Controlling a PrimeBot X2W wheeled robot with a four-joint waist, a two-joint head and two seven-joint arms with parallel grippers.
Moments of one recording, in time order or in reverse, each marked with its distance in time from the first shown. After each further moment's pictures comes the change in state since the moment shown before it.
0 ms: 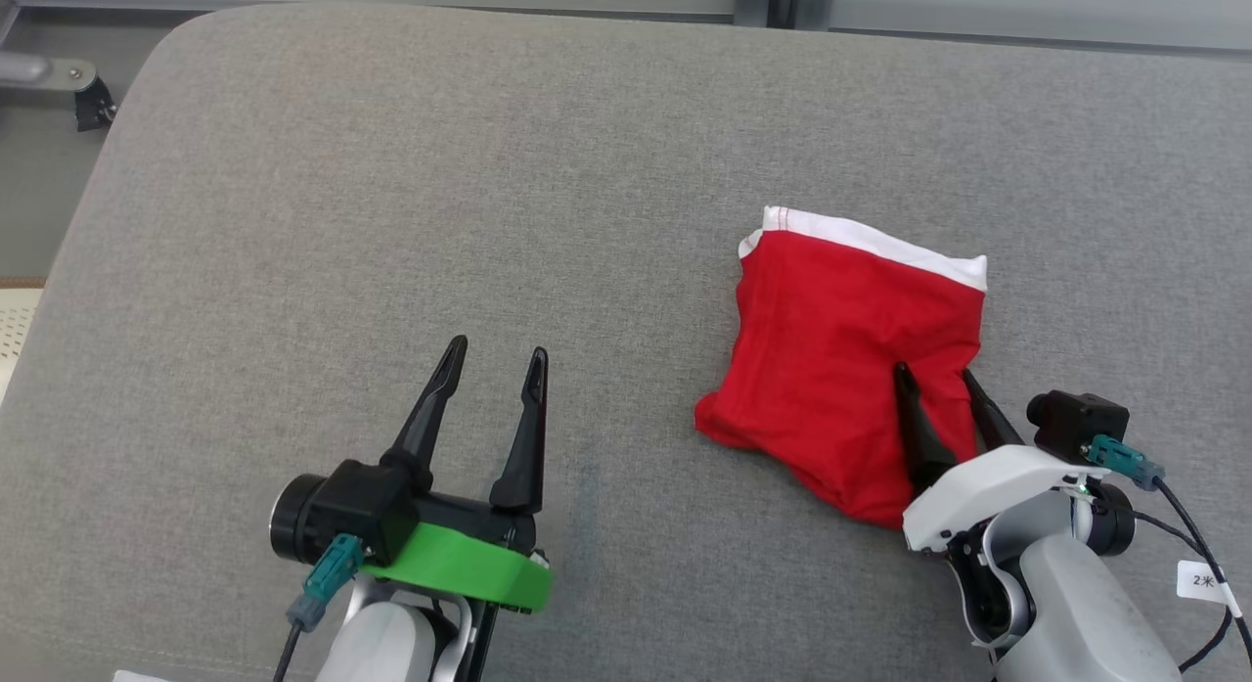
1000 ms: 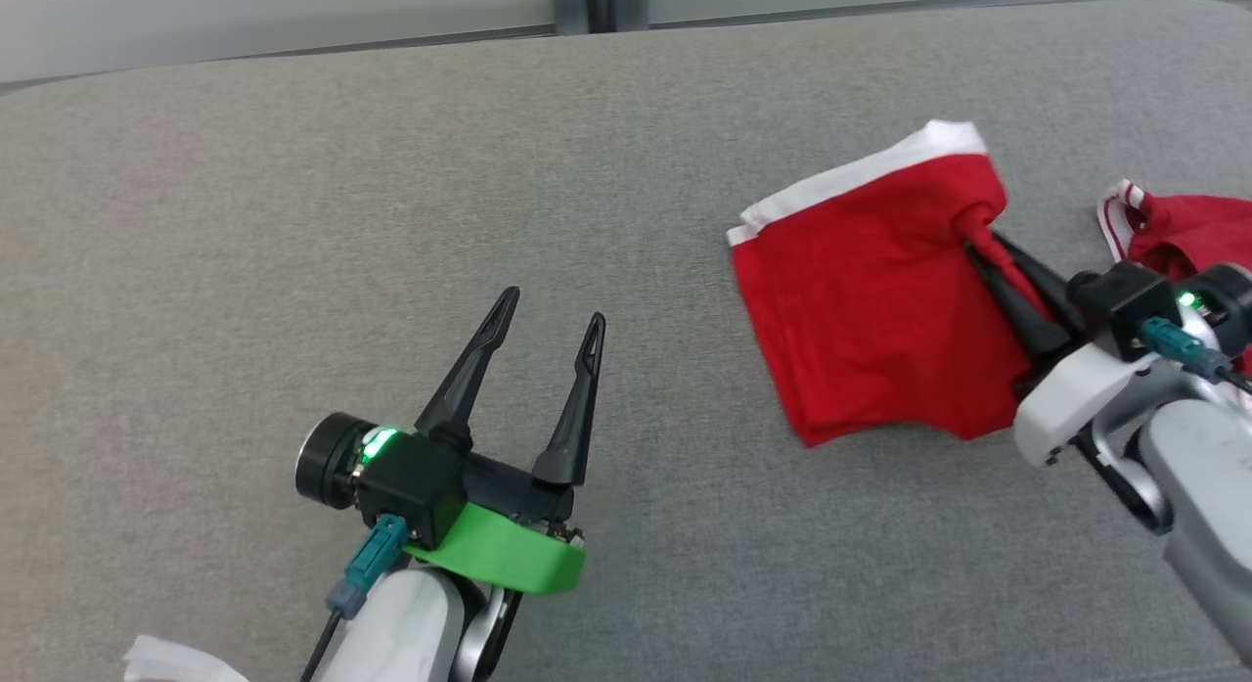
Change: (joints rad) left arm -0.057 0.000 -0.062 -0.058 0.085 -0.021 0.000; right arm -0.193 -0.445 0.381 -0.151 -0.124 0.001 -0.037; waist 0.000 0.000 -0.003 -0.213
